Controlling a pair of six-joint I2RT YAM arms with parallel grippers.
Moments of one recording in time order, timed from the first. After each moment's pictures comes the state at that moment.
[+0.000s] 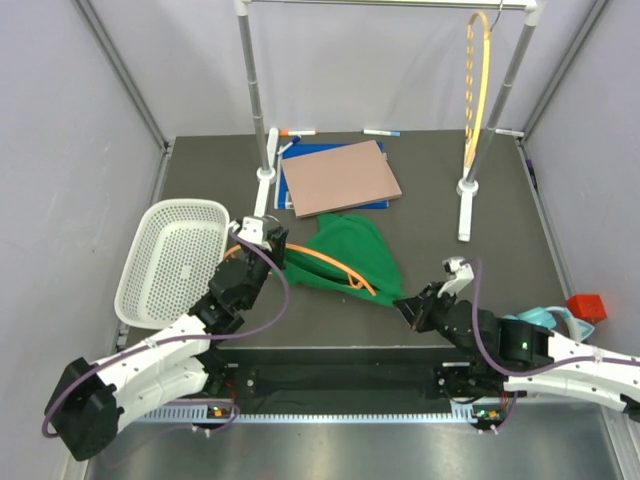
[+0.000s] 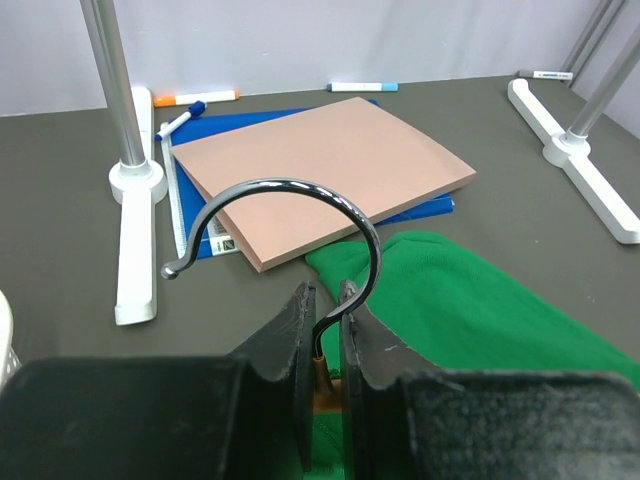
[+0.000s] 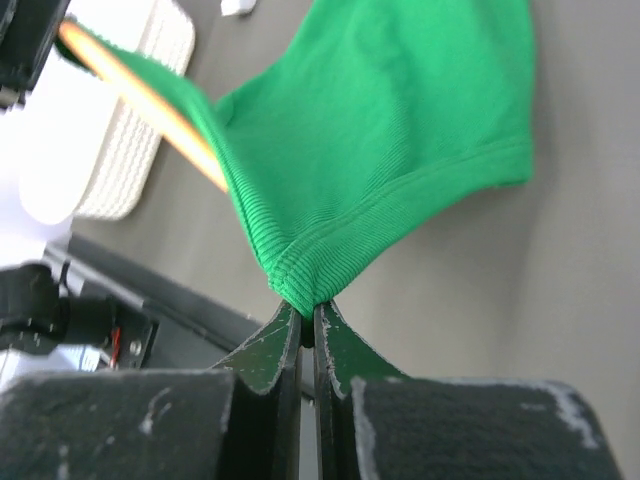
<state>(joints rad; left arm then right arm) -0.72 0.85 0.37 0.54 -0.37 -0.12 1.29 0.38 0.42 -0.44 0.64 0.91</state>
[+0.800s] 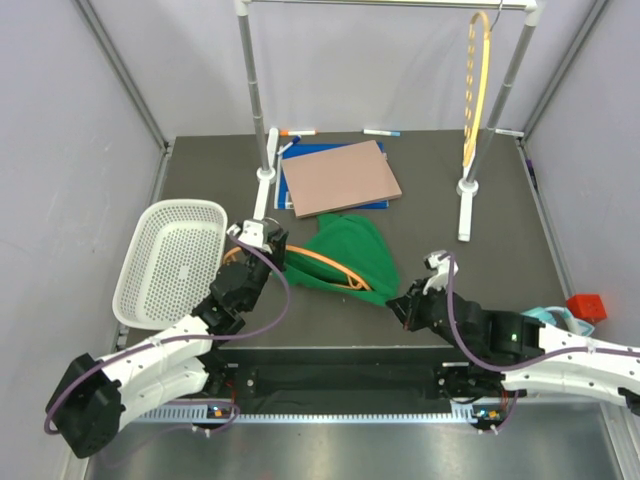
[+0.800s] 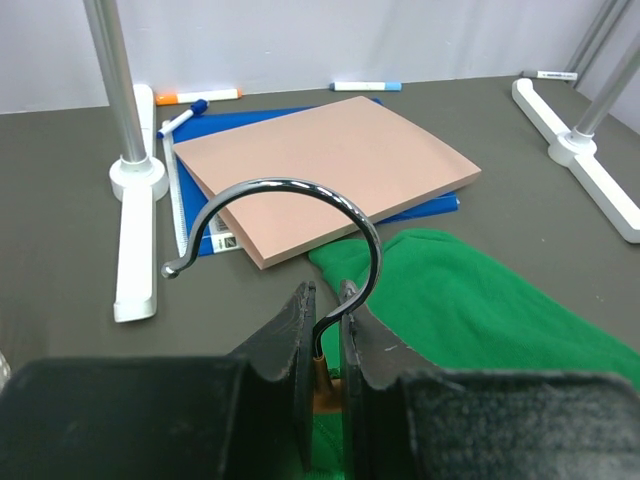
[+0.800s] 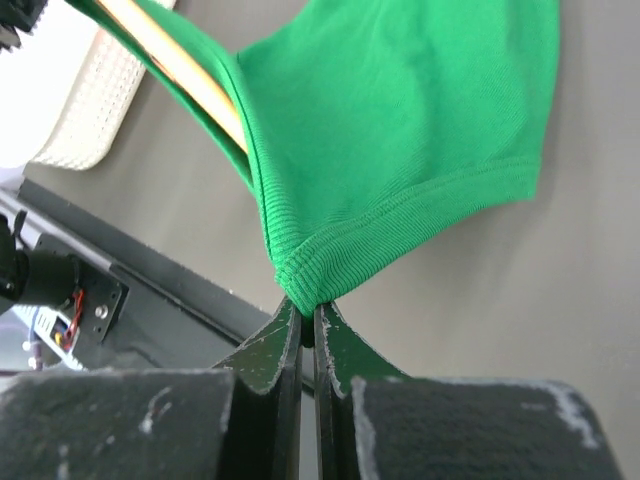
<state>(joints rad) -0.72 0.87 0.32 0.62 -0.38 -0.11 1.28 0.54 0.51 -0.46 0.55 0.79</state>
